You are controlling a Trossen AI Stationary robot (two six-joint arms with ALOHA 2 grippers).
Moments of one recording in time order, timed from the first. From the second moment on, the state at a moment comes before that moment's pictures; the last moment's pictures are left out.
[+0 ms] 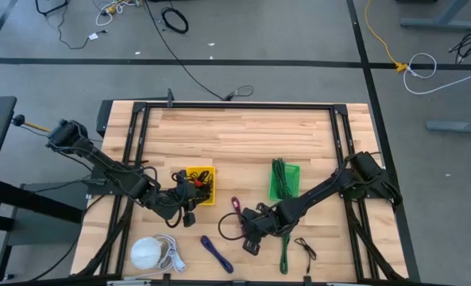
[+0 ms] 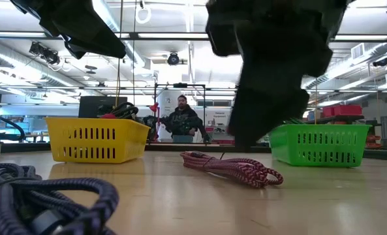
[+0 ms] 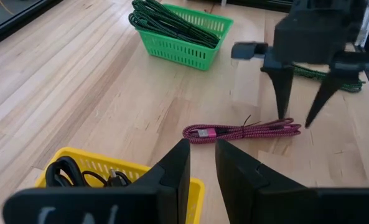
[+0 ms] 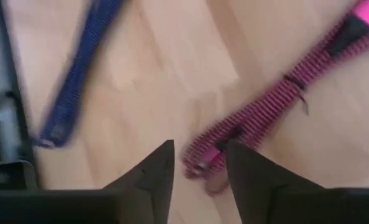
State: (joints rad) left arm -0.57 1.27 0.70 -0.09 -0.68 -0.54; right arm 0.47 1.98 1.28 -0.31 0.10 0.86
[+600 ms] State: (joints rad) left arm -0.57 1.27 0.70 -0.09 -0.68 -0.54; right arm 0.45 2.04 1.28 -0.27 0.07 0.87
